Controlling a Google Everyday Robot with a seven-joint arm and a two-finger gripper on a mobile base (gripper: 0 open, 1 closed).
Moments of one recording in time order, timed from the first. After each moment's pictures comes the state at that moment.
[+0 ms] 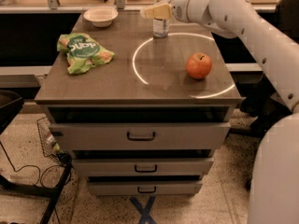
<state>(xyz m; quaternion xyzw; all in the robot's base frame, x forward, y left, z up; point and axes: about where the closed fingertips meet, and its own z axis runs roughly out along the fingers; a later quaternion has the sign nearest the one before) 0.845 -0.053 0.986 -0.30 0.68 0.17 0.64</state>
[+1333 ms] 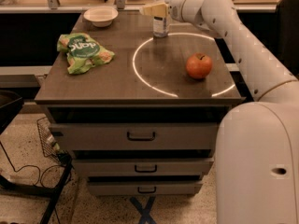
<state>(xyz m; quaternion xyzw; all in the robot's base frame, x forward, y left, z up) 0.909 -0.052 0.967 -0.28 0.67 0.18 0.66</state>
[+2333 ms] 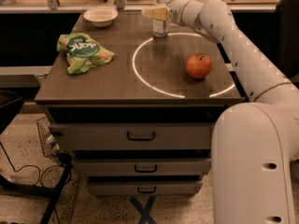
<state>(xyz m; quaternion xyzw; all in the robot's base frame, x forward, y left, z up) 0.927 -0.062 0.946 -0.25 0.68 0.19 0.66</state>
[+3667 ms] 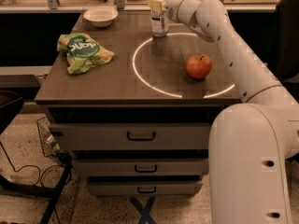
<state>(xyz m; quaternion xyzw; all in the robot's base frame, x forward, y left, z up) 0.930 -0.045 0.965 -0.26 0.65 0.19 0.69</state>
